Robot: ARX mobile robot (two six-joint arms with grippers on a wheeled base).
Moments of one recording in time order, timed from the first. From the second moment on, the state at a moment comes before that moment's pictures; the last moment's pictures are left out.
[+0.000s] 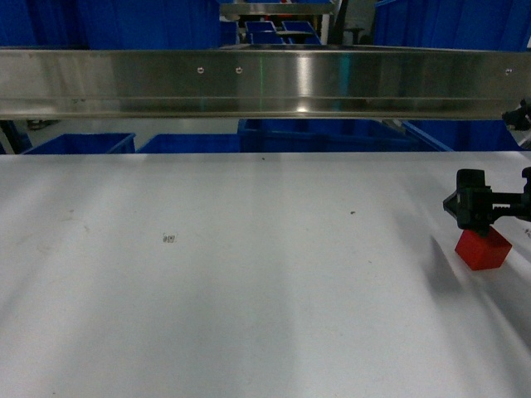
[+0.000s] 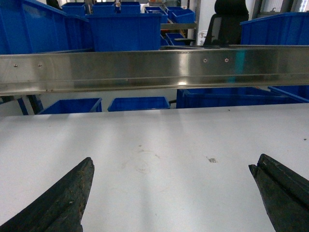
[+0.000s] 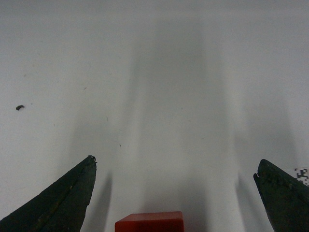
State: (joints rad) left arm 0.00 0.01 0.01 0.00 0.00 0.00; right arm -0.01 2.00 1.02 0.34 -0.15 0.00
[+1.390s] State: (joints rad) left arm 0.00 0.01 0.01 0.00 0.00 0.00; right arm 0.13 1.73 1.01 0.34 -0.14 0.15
